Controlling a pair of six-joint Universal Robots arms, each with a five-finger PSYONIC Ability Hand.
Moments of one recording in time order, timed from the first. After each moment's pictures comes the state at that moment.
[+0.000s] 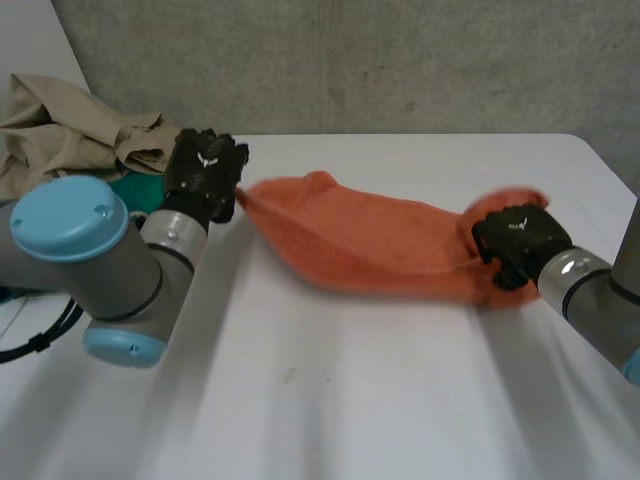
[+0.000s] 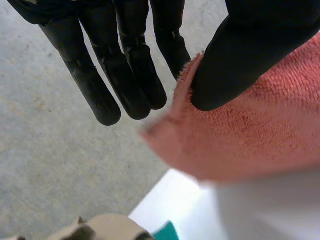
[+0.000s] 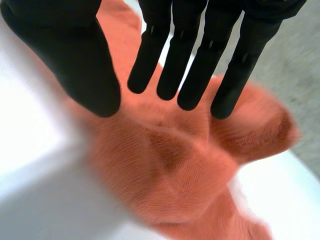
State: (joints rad) left arm 4.25 -2.04 -1.50 3.64 -1.57 3.61; right arm 1.79 -1.18 1.59 -0.03 1.36 2.61; left_hand 1.13 1.20 1.19 1.20 1.00; right_hand 0.88 0.87 0.88 0.88 0.72
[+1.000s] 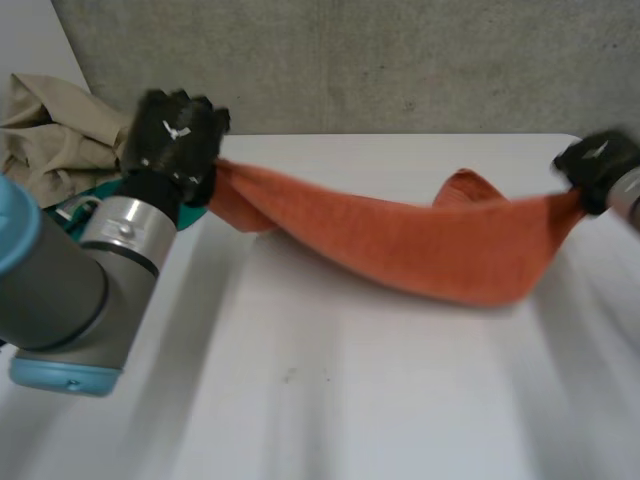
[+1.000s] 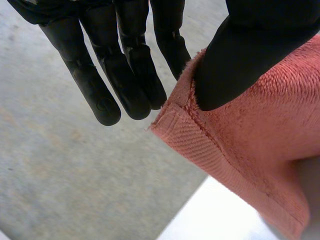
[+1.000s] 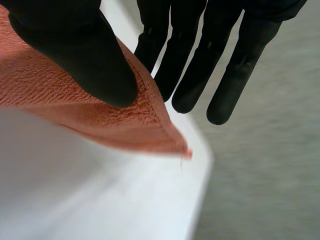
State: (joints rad) left arm 4.24 -1.76 -1.65 3.62 -1.57 3.62; right arm 1.63 -1.06 1.14 0.18 1.42 2.35; left_hand 1.13 1.20 1.19 1.20 1.00; right_hand 1.12 1.17 1.19 1.20 0.98
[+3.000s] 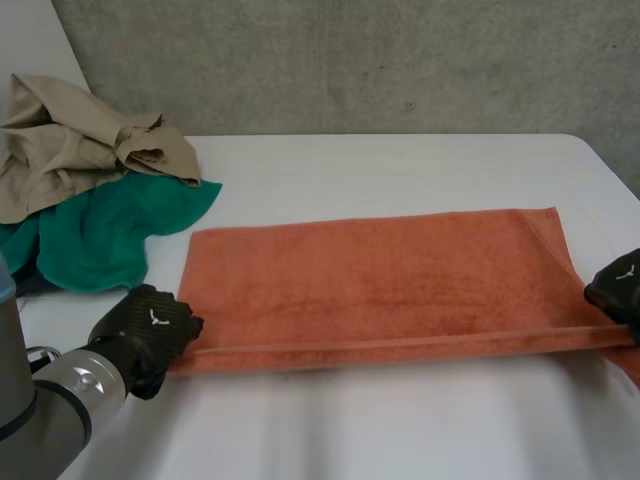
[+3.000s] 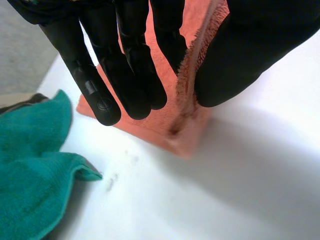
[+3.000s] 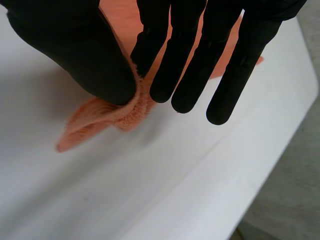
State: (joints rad) left arm 4.34 -1.62 -1.95 3.02 -1.53 3.92; right arm 1.52 -1.35 1.64 0.40 1.46 2.03; left_hand 1.13 1.20 1.19 1.20 1.00; right_hand 1.12 1.17 1.19 1.20 0.99
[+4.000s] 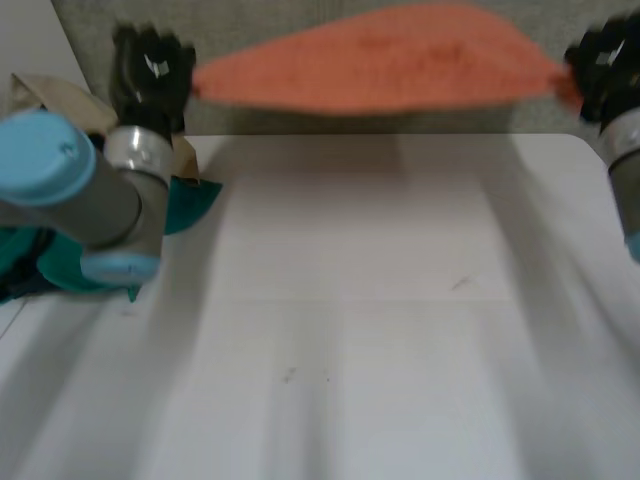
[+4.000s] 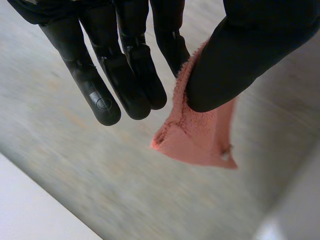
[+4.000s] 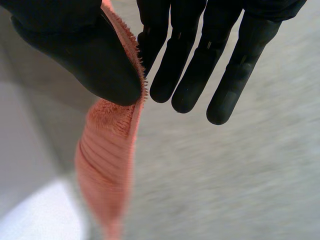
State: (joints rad) left arm 4.32 -2.10 -1.28 3.76 -1.64 3.82; right arm 1.70 -1.10 1.25 -0.42 1.46 2.34; left_hand 1.13 1.20 1.20 1.20 1.01; right_hand 1.12 1.17 1.19 1.20 1.01
